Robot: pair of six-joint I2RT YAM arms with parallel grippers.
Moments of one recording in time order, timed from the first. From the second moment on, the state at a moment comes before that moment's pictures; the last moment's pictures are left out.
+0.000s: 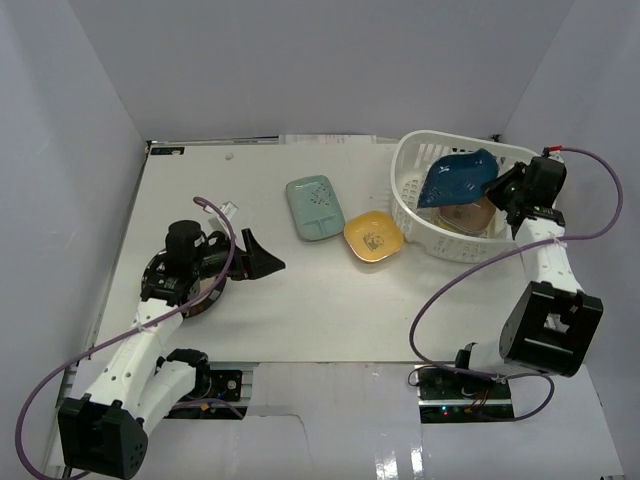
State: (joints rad) left arm -0.20 0.87 0.63 -0.25 0.76 -0.51; right arm -0.25 1.37 1.05 -0.13 -0.19 0.57
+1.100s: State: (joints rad) left arm -0.23 1.27 0.74 -0.17 0.42 -0.68; right arm 0.45 1.12 0.94 -0.08 -0.12 0.28
